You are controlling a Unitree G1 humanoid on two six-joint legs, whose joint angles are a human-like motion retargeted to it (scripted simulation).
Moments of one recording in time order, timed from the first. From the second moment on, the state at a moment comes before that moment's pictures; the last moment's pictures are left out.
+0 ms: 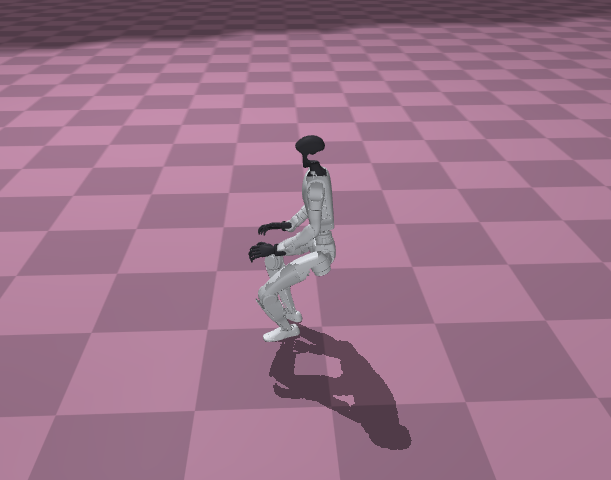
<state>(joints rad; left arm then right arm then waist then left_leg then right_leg) -0.20 0.17 -0.31 0.65 0.85 -0.07 0.61 -0.12 -0.18 0.26 0.69 -0.58 -0.15 -0.70 -0.05 -0.07 0.08 -1.10 0.19 0.41 1.49 -0.44 0.14 -1.13 -0.56 -0.31 1.60 -0.50 -0.14</state>
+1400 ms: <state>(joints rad) -1.07 -0.08 0.05 1.19 -0.27 -0.32 -0.22 -0.22 -0.14 0.30 0.76 -0.61 -0.17 -0.68 -0.14 -0.08 0.11 -1.10 0.20 0.41 1.50 -0.44 0.14 -1.12 -0.56 -0.32 1.60 -0.50 -0.15</state>
